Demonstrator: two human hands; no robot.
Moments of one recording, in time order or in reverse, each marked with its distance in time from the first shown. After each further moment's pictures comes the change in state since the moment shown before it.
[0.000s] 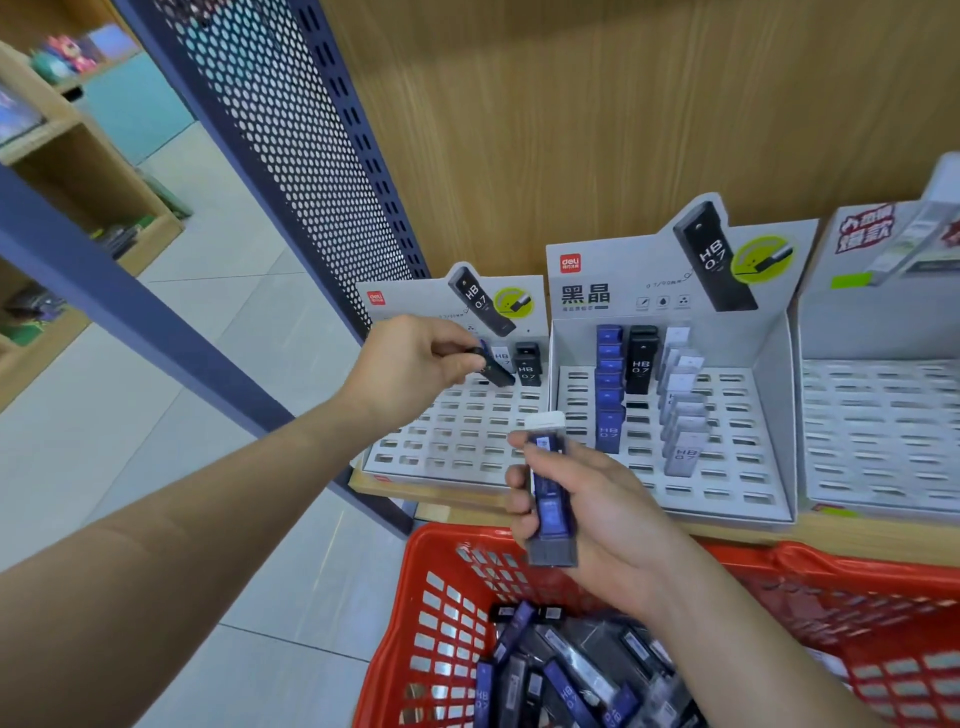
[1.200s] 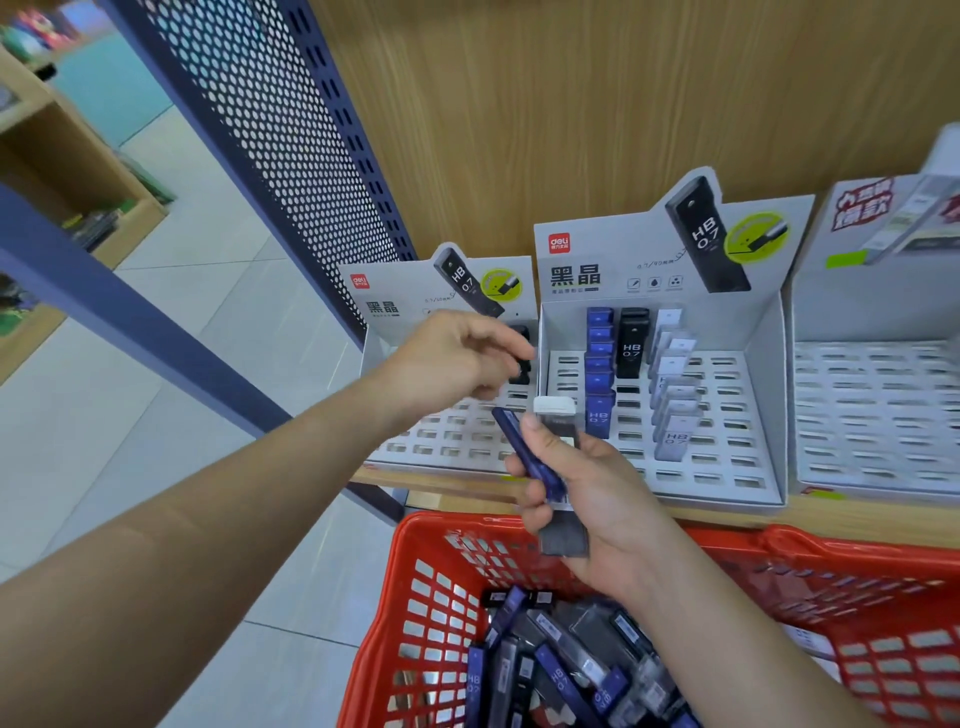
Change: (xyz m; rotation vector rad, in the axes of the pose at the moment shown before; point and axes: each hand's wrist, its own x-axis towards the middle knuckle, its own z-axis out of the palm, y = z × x) left_hand -0.004 0.027 0.023 -0.317 -0.299 -0.078; right_hand -0.001 0.001 -0.004 -0.074 0.123 -0.058
